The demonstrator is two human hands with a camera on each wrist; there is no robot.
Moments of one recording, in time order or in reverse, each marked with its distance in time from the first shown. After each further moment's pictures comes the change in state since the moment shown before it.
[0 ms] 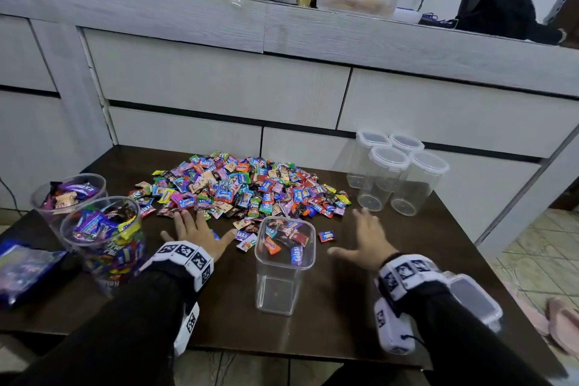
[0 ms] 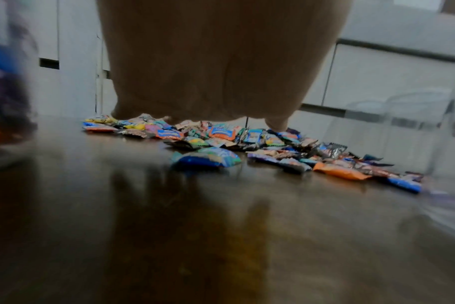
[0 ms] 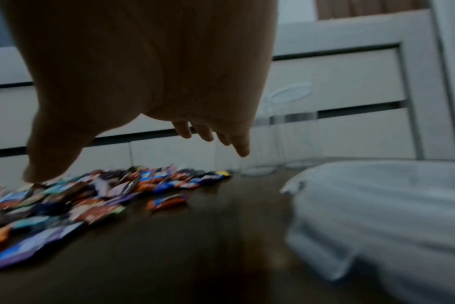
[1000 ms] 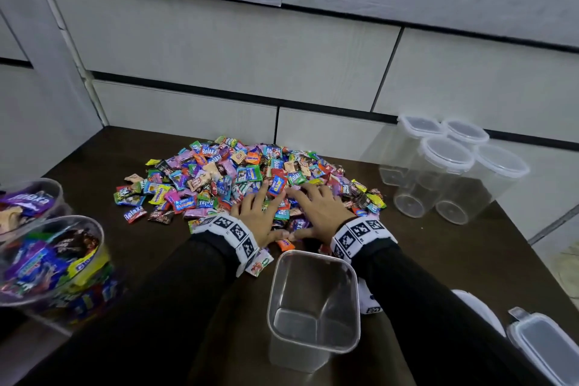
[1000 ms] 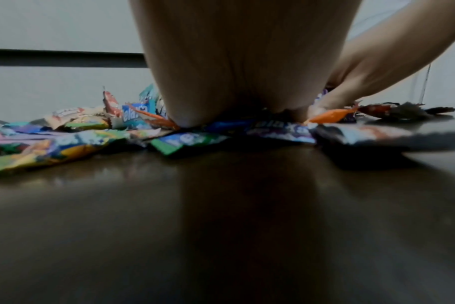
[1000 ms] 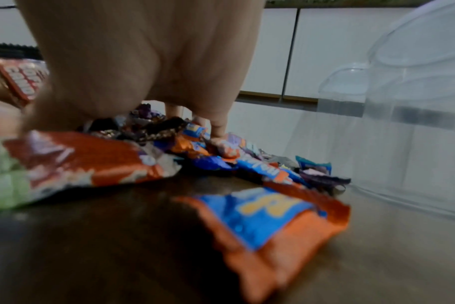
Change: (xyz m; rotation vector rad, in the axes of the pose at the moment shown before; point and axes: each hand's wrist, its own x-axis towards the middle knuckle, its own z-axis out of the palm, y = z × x) left_hand 0.083 0.064 0.031 0.281 -0.046 0.563; right_hand 0.136 -0.091 0.042 -0.343 -0.089 -0.455
